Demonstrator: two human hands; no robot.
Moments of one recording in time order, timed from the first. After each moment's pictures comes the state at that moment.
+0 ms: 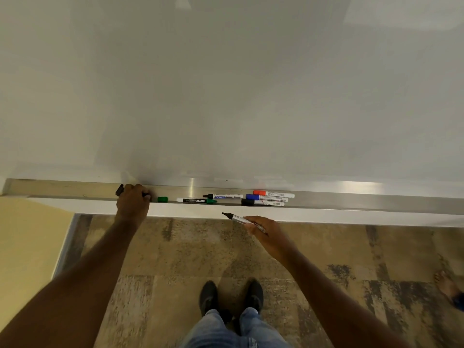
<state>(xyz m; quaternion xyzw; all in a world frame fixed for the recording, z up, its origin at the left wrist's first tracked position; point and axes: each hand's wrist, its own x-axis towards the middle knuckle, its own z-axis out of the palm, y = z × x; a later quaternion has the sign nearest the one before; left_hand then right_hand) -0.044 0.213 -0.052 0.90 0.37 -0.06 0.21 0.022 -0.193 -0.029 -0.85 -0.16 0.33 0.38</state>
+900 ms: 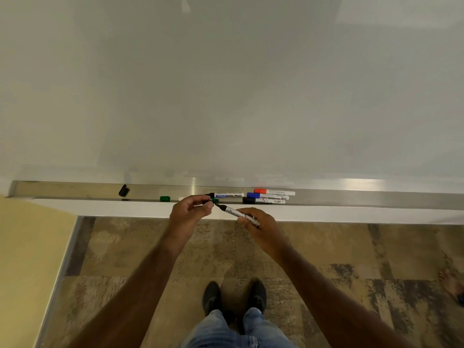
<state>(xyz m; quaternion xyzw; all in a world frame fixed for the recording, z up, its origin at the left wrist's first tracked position) -0.054 0.067 -0.005 0.64 0.32 -0.01 0.70 0.013 -0.167 -0.023 -0.84 -0.12 0.30 0.43</state>
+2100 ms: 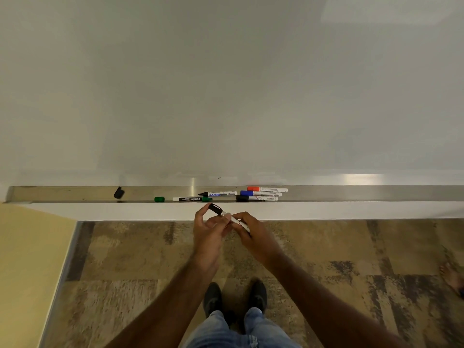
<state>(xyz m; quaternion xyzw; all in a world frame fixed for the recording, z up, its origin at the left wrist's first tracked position) -0.064 -0.036 -0.010 0.43 0.42 0.06 0.80 -0.012 -0.173 -0.015 -0.86 -0.16 0.28 0.40</state>
